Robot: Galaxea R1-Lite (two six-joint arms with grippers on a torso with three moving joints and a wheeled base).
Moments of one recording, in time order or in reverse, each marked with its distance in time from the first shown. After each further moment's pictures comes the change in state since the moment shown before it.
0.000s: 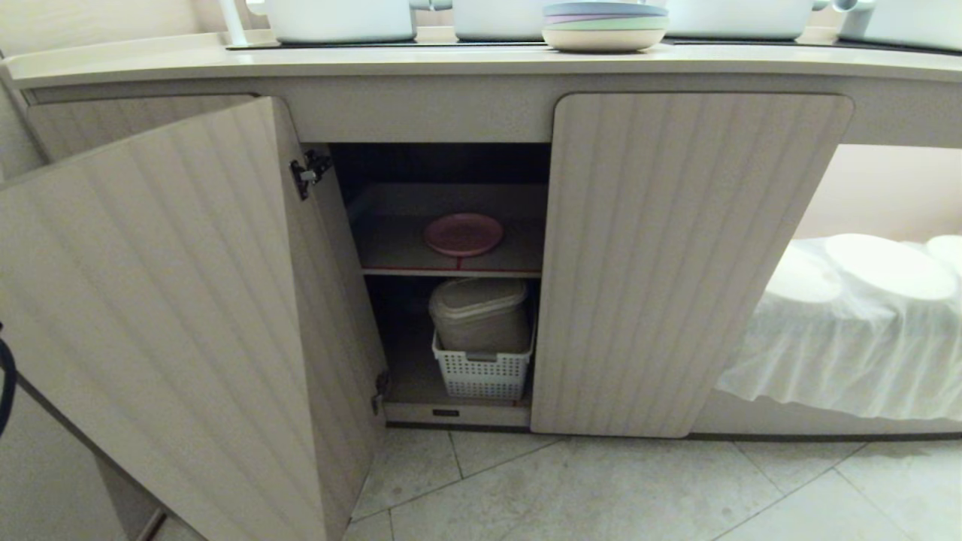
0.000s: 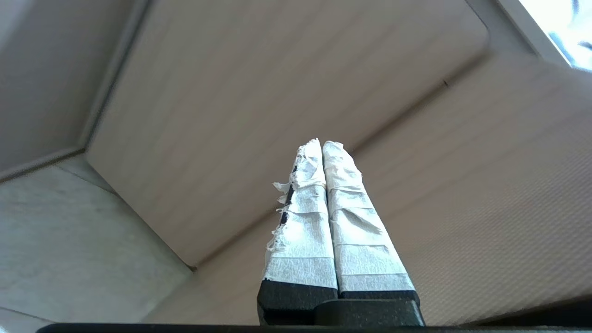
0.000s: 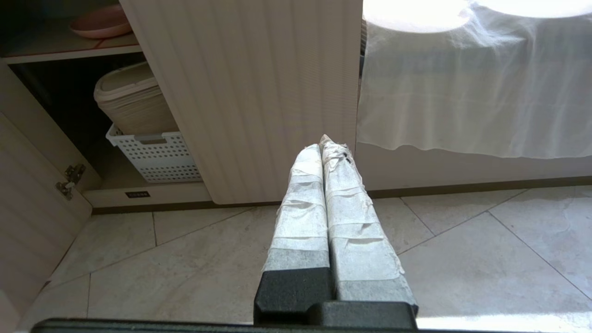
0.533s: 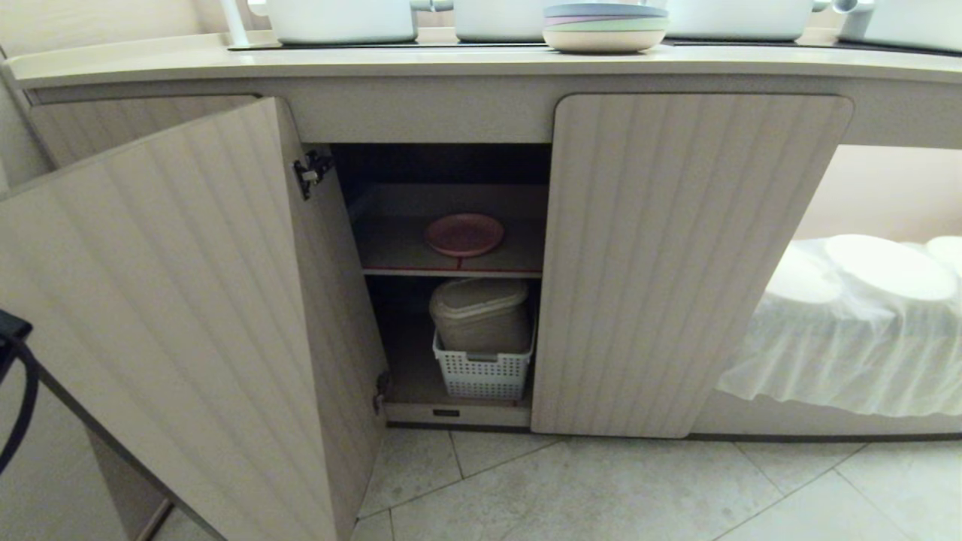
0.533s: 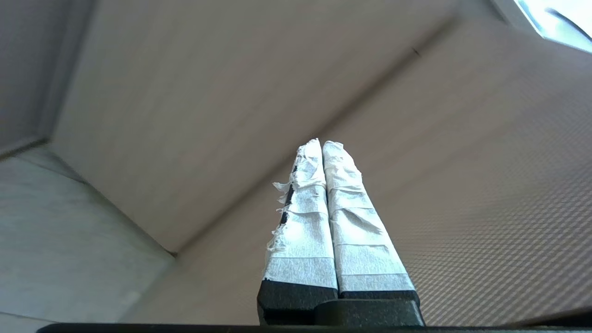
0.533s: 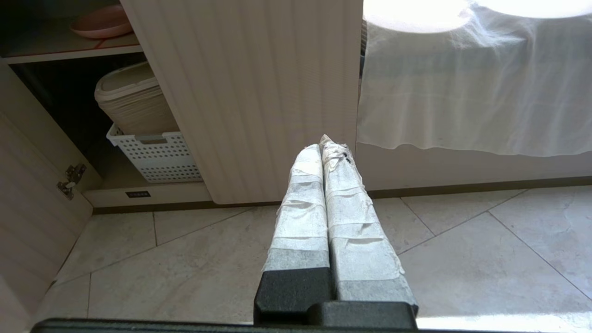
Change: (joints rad) left arm -0.120 -0.006 0.005 0.002 -0.008 -0.004; right arm 0.000 0.000 0.000 0.000 0.000 0.000
